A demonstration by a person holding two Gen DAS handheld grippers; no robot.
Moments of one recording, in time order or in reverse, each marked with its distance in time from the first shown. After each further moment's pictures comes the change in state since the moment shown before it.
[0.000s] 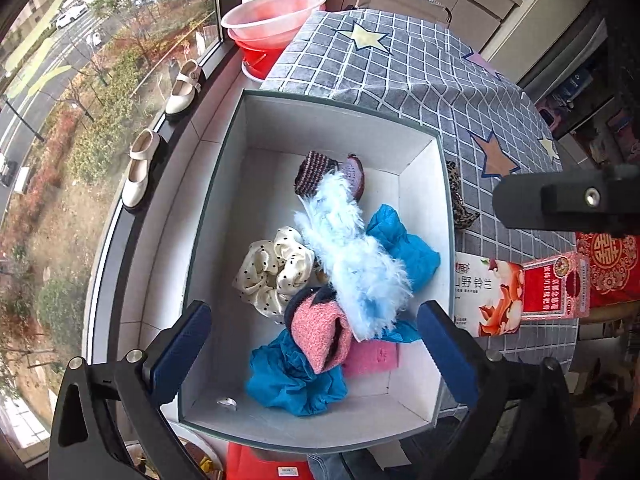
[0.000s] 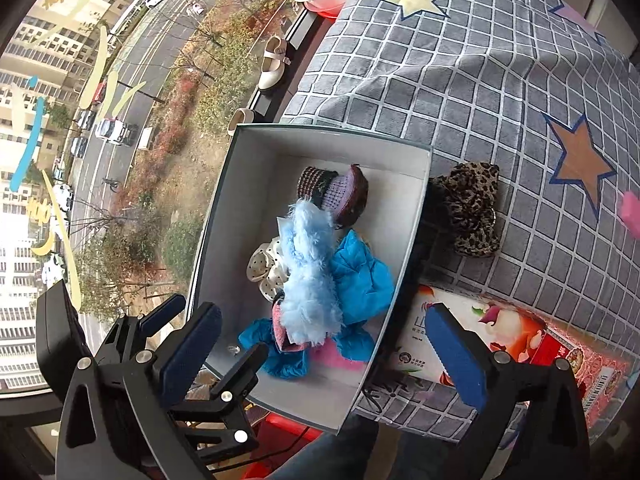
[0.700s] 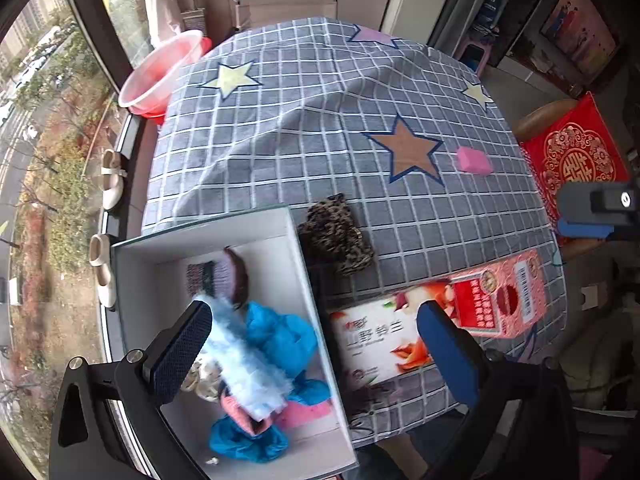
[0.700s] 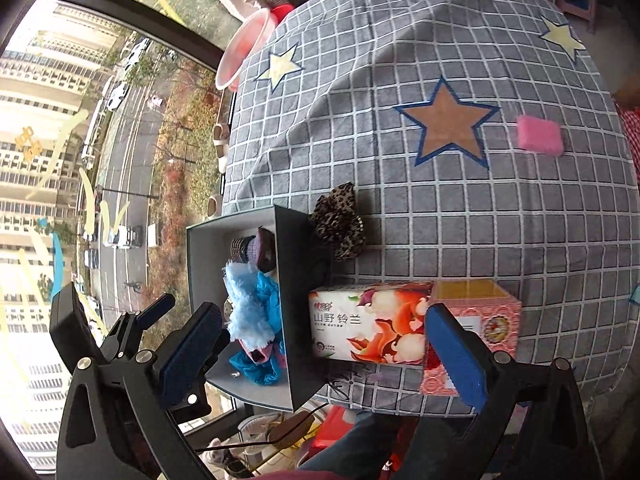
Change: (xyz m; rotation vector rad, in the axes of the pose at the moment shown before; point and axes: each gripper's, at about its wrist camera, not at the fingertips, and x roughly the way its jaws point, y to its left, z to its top) left arm -0.014 -0.144 0.077 0.373 0.019 -0.044; right arm -0.112 -0.153 -0.039 0.362 -0.173 0.096
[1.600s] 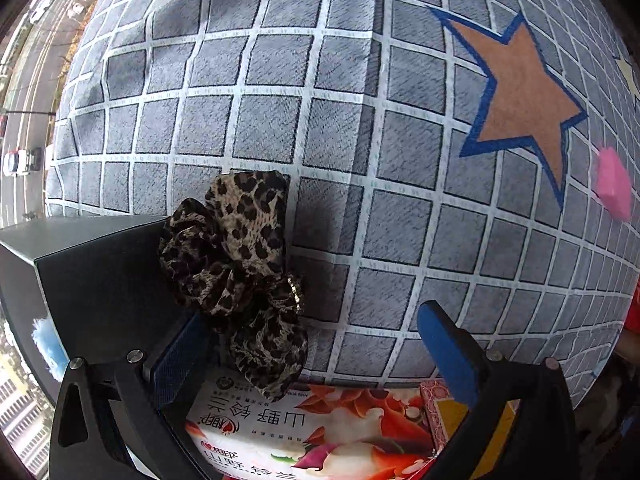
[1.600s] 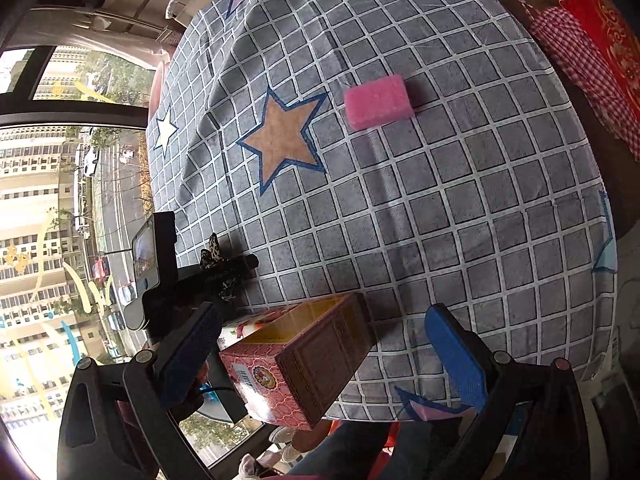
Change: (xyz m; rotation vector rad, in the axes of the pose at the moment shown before) left arm 0.224 -0.051 0.064 -0.305 0.494 0.194; right arm -0.017 -0.204 0.028 0.287 0.044 0.033
